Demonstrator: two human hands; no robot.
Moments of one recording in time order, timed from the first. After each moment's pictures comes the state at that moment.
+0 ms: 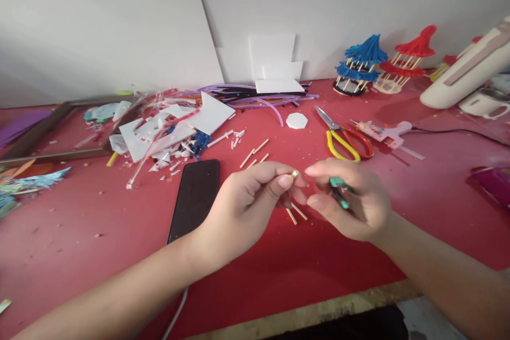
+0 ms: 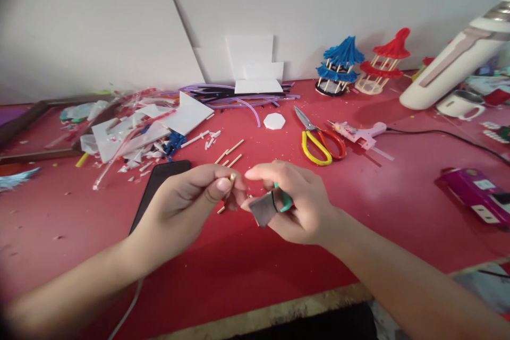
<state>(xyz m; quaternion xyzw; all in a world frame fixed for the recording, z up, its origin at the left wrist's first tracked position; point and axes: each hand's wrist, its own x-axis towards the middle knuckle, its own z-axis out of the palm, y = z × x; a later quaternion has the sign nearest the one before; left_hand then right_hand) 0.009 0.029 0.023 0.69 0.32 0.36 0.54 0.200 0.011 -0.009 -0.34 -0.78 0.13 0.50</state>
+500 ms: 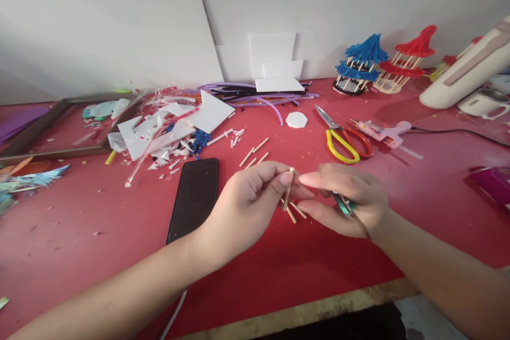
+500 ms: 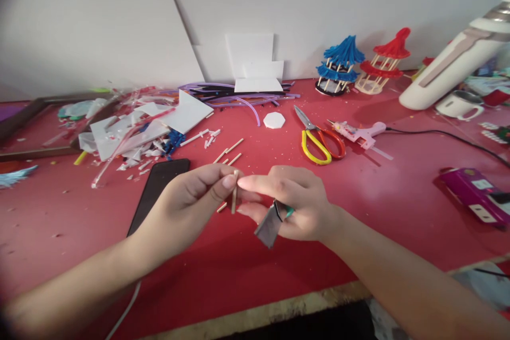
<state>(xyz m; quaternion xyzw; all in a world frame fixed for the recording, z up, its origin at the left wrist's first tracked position) 0.010 0.030 0.021 0.64 0.34 0.33 0.60 0.200 0.013 -0.008 -0.30 -0.82 0.06 0.48</state>
